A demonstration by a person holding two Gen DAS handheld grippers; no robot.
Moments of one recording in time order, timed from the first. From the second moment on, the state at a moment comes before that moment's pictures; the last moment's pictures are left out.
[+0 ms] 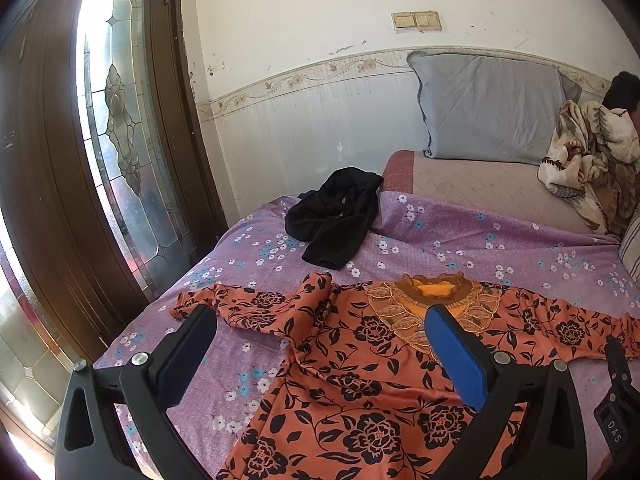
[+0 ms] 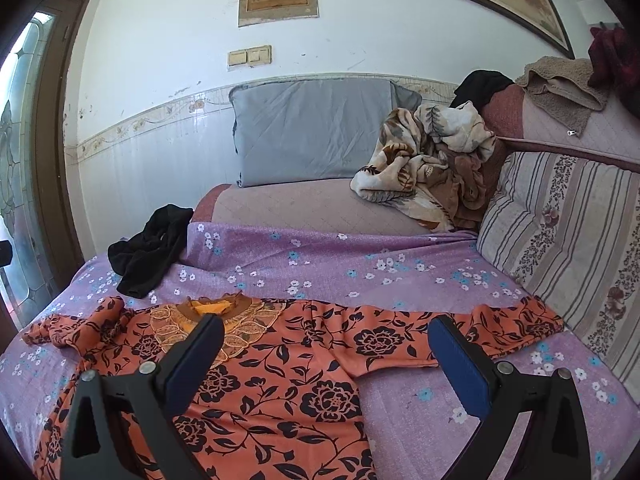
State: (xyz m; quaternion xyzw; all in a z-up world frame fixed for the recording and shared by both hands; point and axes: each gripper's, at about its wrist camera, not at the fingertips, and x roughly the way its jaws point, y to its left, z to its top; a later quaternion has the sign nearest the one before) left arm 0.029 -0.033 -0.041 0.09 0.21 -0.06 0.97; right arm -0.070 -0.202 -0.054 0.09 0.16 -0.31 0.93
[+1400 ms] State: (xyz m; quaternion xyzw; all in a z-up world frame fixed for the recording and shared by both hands) left arm 0.119 -0.074 -0.179 0.12 0.37 -0.14 0.91; right arm -0.021 -0.250 -0.108 0.16 0.27 -0.30 0.90
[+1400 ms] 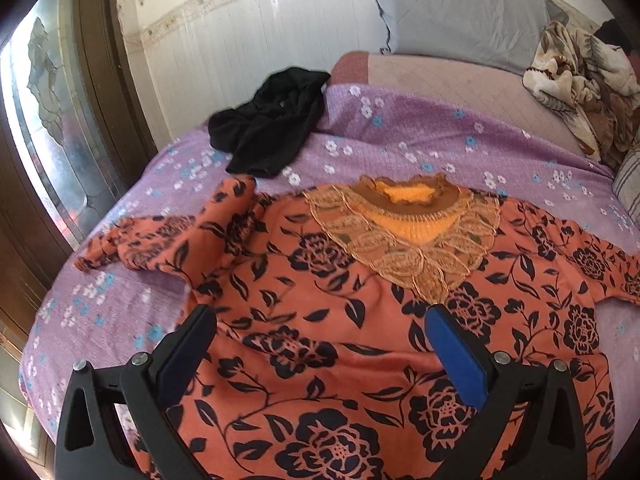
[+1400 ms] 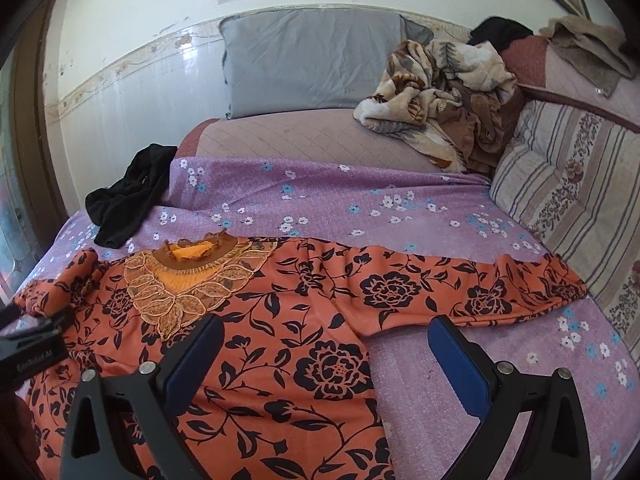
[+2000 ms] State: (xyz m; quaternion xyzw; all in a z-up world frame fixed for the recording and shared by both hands) left arm 0.123 -0.090 -0.266 0.12 0.50 -0.16 0.84; right arm -0.205 -0.542 -0.234 0.69 0.07 -0.38 0.61
